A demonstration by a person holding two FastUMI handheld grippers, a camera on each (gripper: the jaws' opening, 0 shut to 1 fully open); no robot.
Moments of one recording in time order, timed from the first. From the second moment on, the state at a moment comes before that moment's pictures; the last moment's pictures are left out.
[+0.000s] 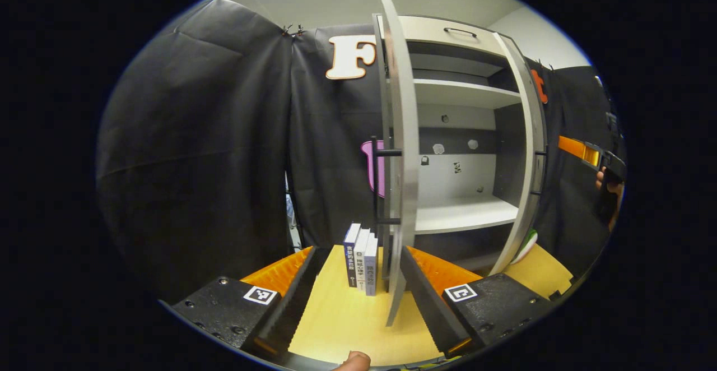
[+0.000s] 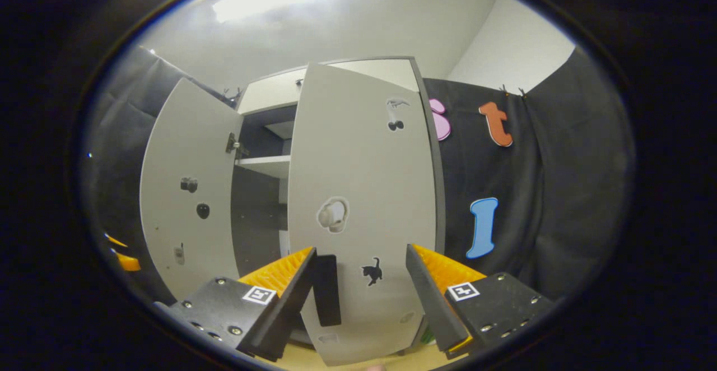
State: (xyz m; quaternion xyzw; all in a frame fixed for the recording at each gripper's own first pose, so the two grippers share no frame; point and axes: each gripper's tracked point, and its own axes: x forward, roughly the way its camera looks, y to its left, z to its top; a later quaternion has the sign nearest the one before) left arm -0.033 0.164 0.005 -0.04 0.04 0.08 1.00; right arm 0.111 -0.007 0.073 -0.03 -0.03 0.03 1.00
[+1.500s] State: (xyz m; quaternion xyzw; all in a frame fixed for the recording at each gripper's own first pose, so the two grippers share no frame) left arm 0.069 0.216 0.041 -0.01 0.02 0.09 1.00; right arm 0.052 -0.062 0.038 -0.02 0.03 0.02 1.00
